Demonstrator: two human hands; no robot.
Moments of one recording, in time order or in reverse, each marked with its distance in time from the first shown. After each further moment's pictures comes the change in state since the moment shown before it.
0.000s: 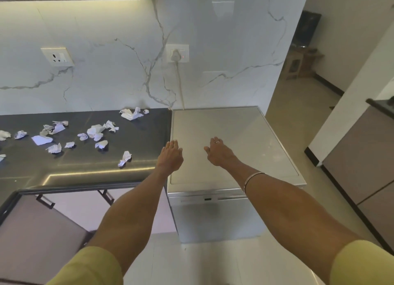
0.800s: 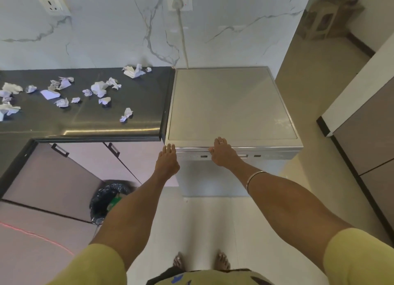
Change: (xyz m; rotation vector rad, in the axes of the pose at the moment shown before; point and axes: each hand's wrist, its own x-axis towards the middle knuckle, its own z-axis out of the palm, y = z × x) left_hand -0.139 -0.015 0.112 0.056 -0.119 -0.137; right_hand -0.113 0.045 0.086 0.013 -0.222 -0.036
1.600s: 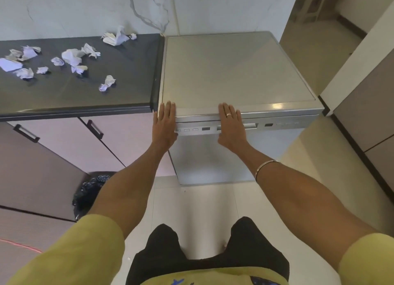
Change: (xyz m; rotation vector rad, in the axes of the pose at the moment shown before) left_hand 0.070 -0.039 0.071 0.188 0.378 0.245; right_hand 0.026 0.029 0.102 -0.139 0.373 -0.011
